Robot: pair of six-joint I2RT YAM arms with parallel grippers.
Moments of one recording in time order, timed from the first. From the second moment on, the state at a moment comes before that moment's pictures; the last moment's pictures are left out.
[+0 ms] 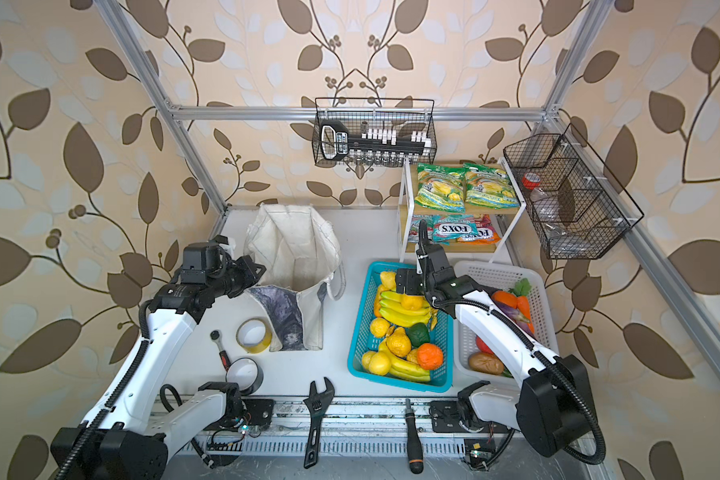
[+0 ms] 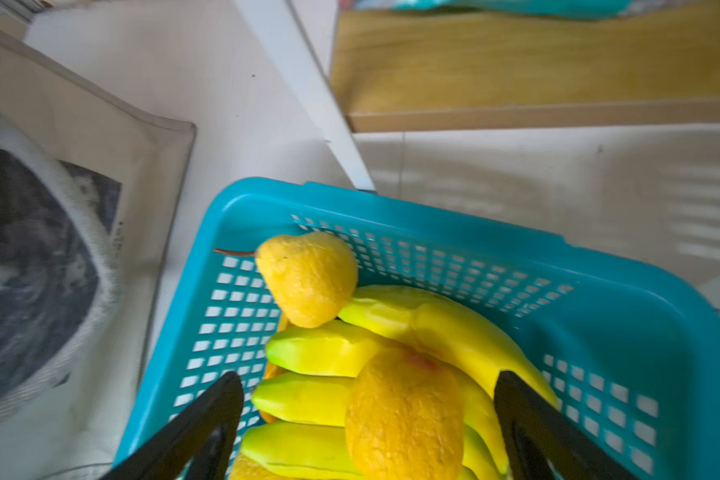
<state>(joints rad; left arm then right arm) 0.00 1.01 0.95 -0.63 0.34 -0.66 0.38 1.25 0.91 -0.50 0.09 0.37</state>
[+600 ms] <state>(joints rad) 0.01 1.01 0.94 -0.61 0.42 -0.66 0.43 1.39 0.89 -0.52 0.12 0.35</state>
